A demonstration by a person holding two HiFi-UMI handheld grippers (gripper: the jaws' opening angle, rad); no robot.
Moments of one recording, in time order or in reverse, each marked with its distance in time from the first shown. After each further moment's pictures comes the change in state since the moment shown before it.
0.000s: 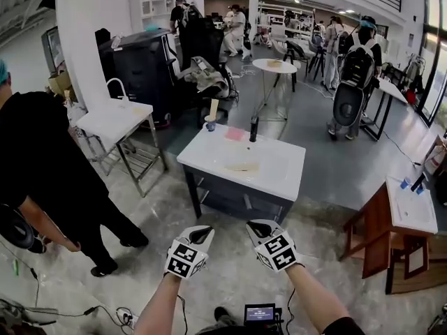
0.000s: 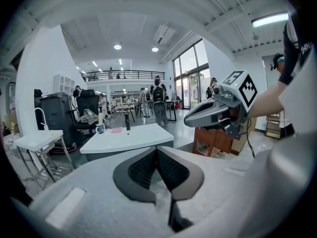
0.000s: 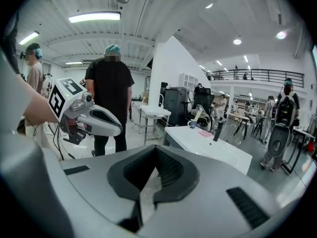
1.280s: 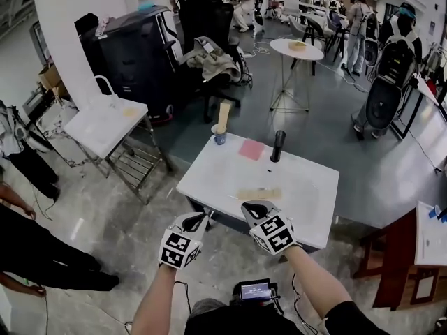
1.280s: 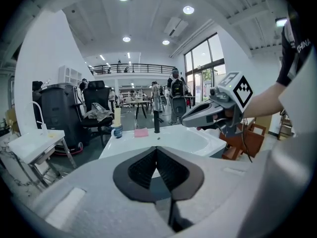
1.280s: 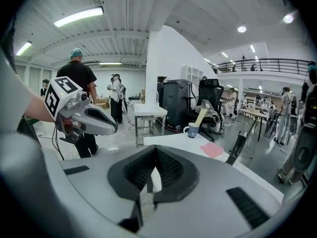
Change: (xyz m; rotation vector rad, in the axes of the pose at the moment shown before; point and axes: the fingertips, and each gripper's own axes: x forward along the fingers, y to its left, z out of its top) left arm 0.224 0.294 0.036 -0.052 0.063 0.064; right arm 0.321 -0.210 0.079 0.023 0.027 0.096
